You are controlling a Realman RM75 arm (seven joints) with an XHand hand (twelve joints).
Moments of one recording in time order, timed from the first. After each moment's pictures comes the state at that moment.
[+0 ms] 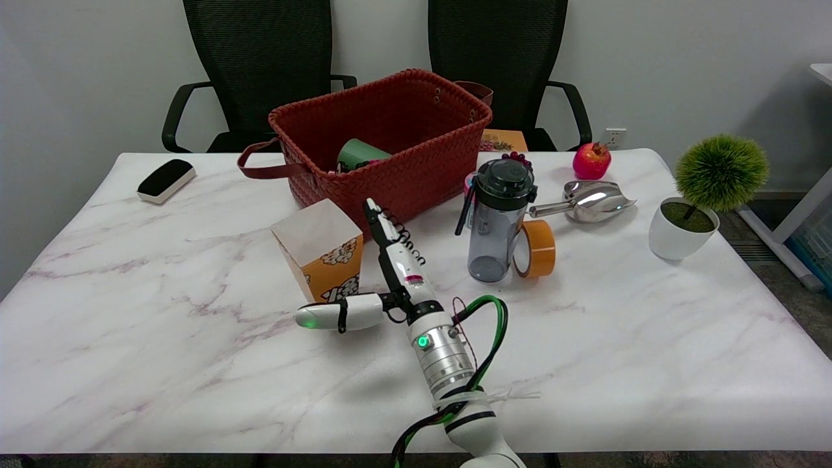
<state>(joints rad) 0.09 -1.54 -2.30 1.13 1.05 0.88 0.22</state>
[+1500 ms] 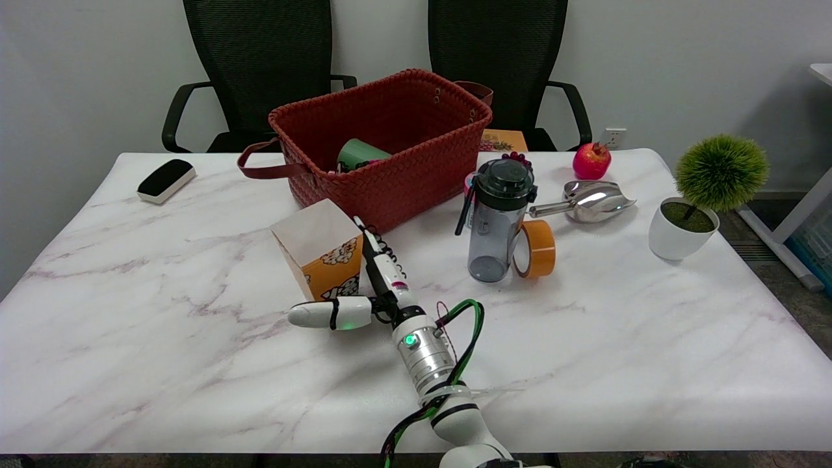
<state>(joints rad) 0.17 -1.59 -2.31 0.96 1.07 0.82 0.44</state>
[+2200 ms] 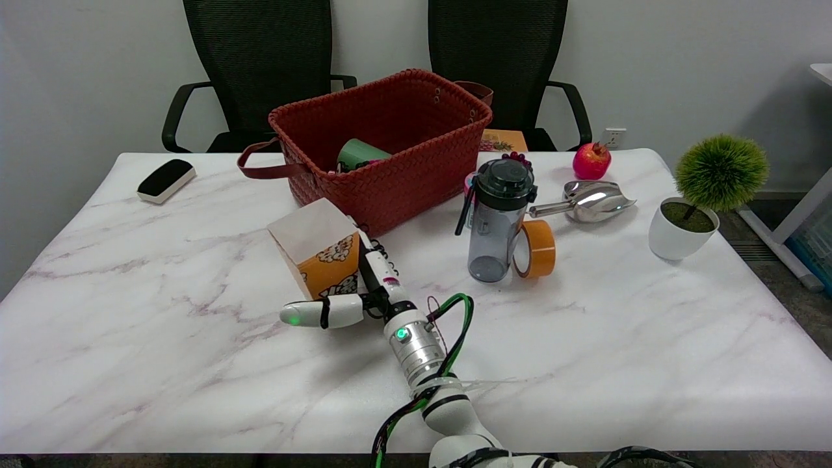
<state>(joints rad) 0.22 -1.61 -2.30 0.91 1.08 0.80 0.45</state>
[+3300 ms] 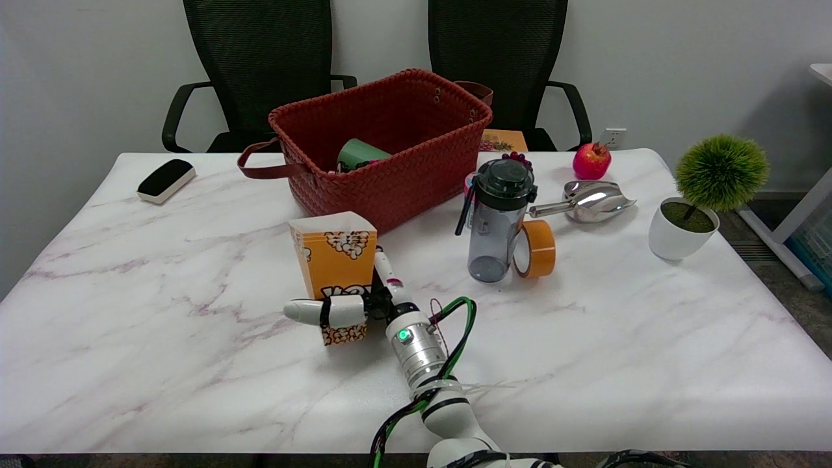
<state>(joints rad) 0.21 -1.63 -2.30 0.89 1.09 0.82 0.46</state>
